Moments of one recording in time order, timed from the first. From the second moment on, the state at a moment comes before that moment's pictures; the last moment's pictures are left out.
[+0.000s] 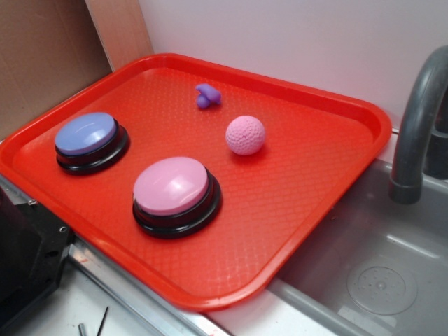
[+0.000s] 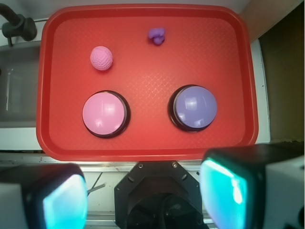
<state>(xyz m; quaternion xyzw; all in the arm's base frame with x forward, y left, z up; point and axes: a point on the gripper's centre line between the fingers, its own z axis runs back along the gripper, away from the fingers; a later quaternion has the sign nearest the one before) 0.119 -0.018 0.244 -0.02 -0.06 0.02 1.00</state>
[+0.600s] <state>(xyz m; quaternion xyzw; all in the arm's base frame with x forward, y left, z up) 0.131 -0.024 0.224 -0.01 -0.10 0.03 0.99</state>
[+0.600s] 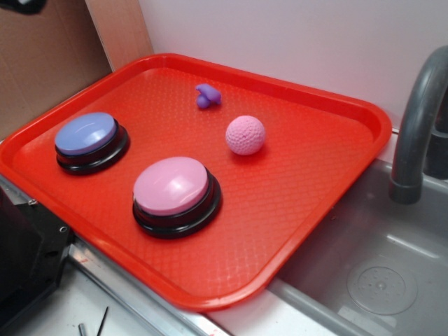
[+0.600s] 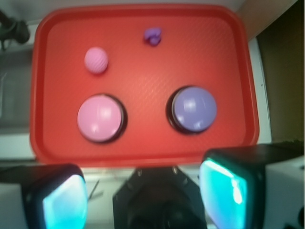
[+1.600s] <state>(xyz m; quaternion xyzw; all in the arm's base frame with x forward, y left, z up) 0.245 0.008 0.098 0.07 -0.12 0.13 0.98</state>
